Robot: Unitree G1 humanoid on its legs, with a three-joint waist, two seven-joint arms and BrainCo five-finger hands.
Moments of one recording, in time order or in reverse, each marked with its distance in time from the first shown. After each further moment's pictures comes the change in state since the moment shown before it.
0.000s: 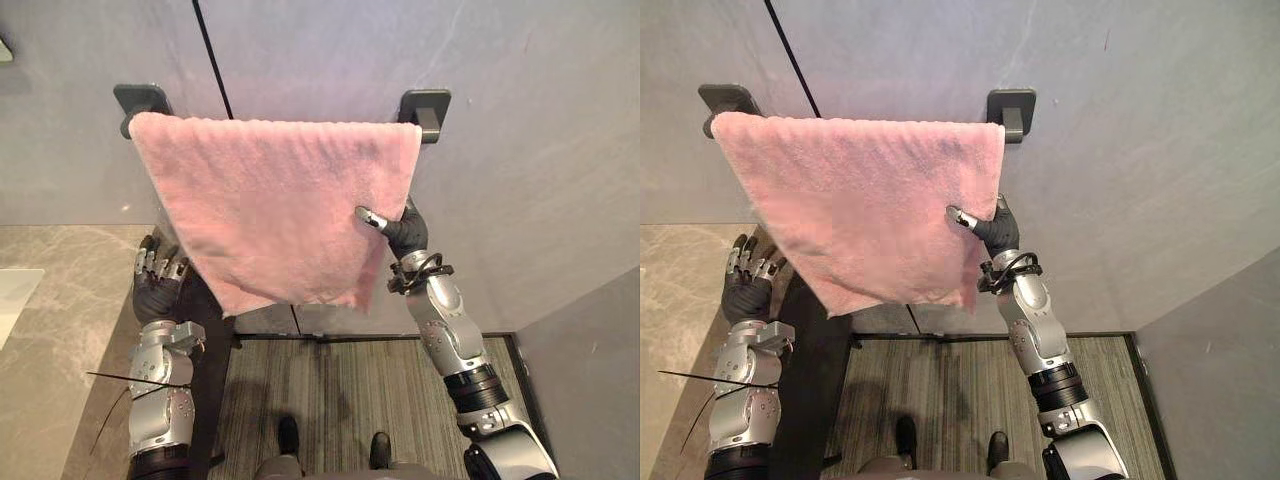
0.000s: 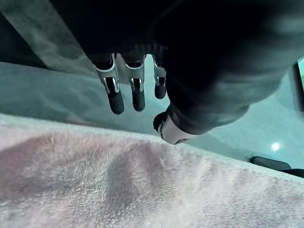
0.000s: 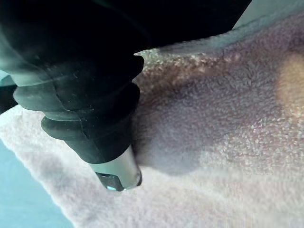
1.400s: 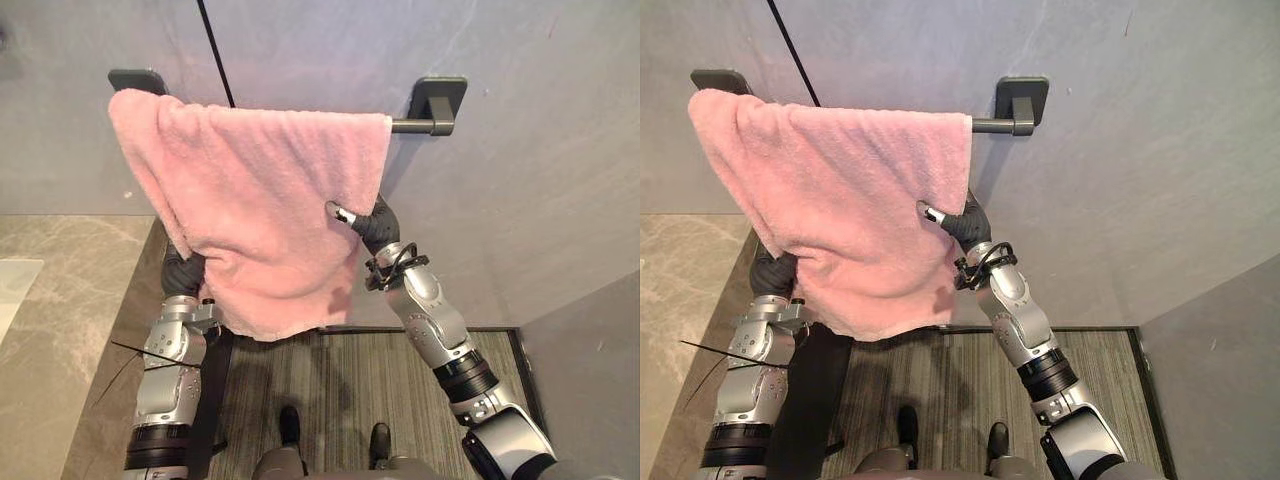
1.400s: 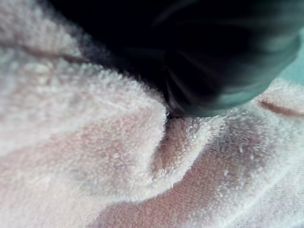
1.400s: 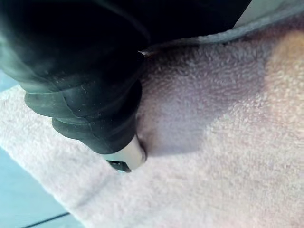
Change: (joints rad) left arm -0.085 0.103 -0.160 0.007 0.004 0.001 -0.024; right arm -0.088 -0.005 0.144 0.024 0.025 0.006 -0.020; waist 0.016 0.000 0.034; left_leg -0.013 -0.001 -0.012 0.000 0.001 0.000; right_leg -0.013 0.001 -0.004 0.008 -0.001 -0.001
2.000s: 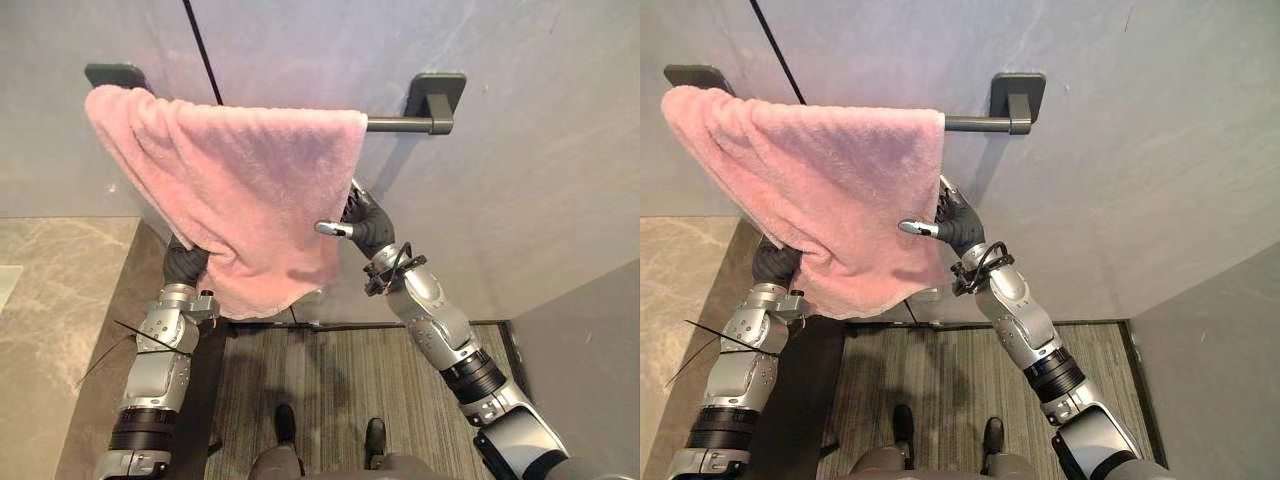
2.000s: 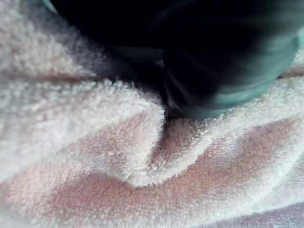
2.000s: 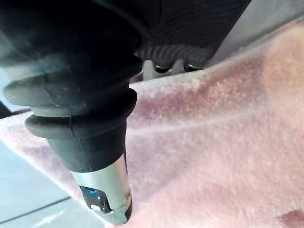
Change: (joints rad) left arm -0.063 0.113 -0.065 0.066 -0.004 0.000 -0.020; right arm -0.013 -0.072 0.089 -0.046 0.121 0.005 0.039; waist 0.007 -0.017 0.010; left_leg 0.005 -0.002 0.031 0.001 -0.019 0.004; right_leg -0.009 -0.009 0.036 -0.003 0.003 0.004
